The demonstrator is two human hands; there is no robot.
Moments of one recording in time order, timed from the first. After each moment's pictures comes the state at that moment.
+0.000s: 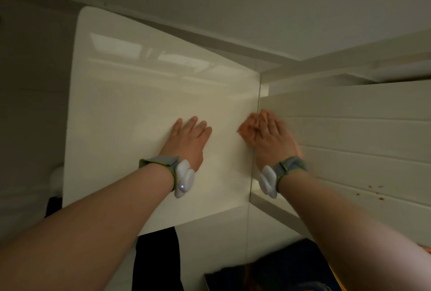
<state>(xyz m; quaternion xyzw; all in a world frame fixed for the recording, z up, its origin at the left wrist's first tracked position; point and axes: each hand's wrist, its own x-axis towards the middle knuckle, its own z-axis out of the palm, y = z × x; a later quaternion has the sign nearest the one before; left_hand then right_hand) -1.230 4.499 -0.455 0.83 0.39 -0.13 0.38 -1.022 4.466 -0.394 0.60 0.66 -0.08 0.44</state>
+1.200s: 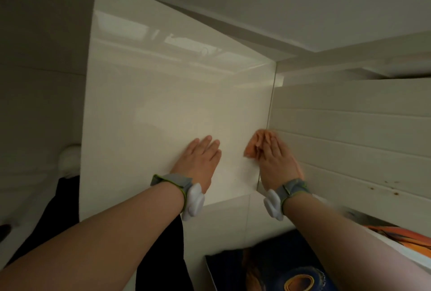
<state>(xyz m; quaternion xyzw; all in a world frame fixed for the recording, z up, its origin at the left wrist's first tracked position) -1.243 4.439 -0.452 0.85 0.30 -0.18 0.40 -1.032 4.402 -0.405 0.55 0.64 -0.13 0.52</state>
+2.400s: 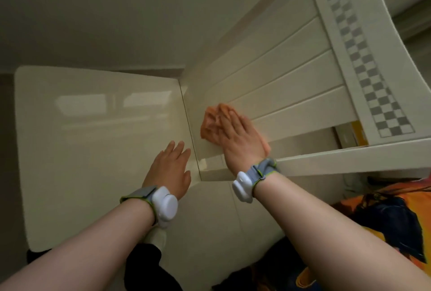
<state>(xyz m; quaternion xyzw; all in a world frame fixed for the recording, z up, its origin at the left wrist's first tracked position) -1.174 4.386 -0.320 0.84 0.37 -0.07 0.39 -1.004 4.357 -0.248 0.68 0.67 0.08 0.29</state>
